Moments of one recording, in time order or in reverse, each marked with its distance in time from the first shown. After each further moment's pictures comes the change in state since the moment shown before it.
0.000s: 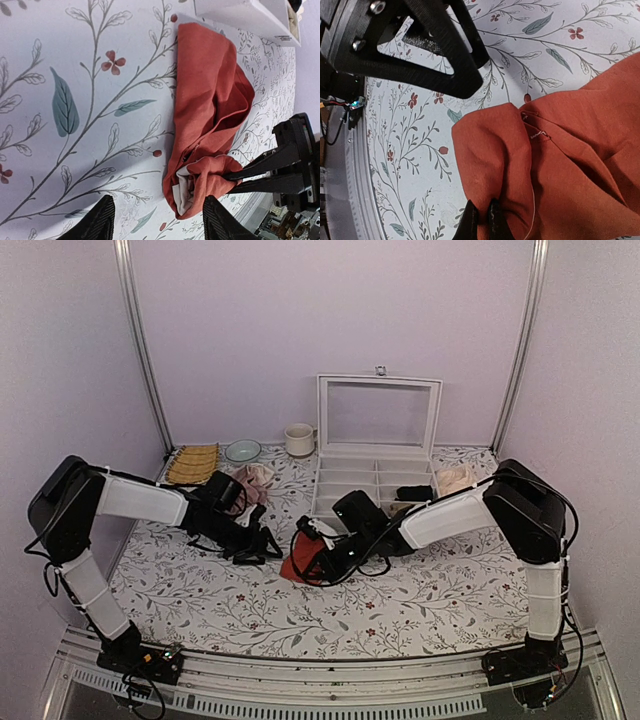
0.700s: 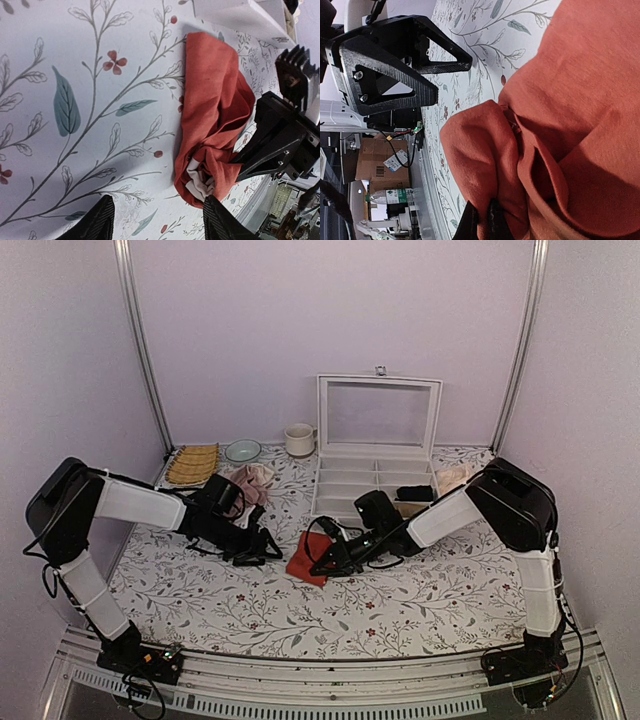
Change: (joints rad) left arm 0.000 -0.014 -0.045 0.061 -0.005 -0.018; right arm -0.138 0.102 -0.073 0.268 -0.401 0.463
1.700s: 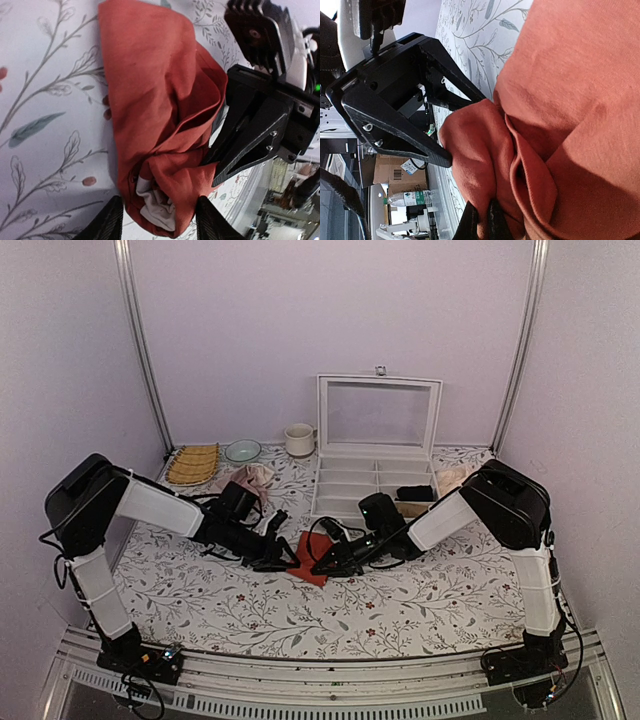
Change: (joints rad) left arm -0.085 0.096 0.012 0.154 0.111 0.019; right arm -0.022 0.043 -0.026 0.118 -0.069 0.136
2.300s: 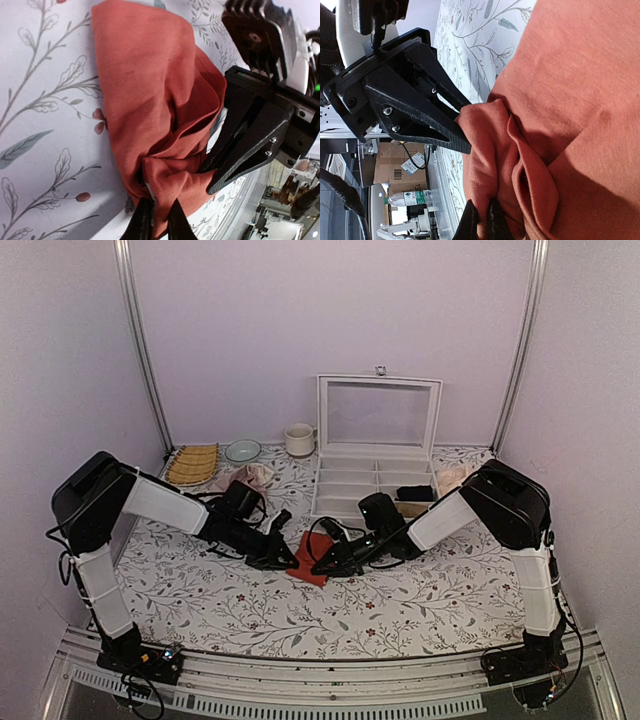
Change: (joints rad) left arm 0.000 0.058 0.043 0.000 0.035 0.026; right arm 0.000 0.002 0.004 -0.007 -0.002 -0.001
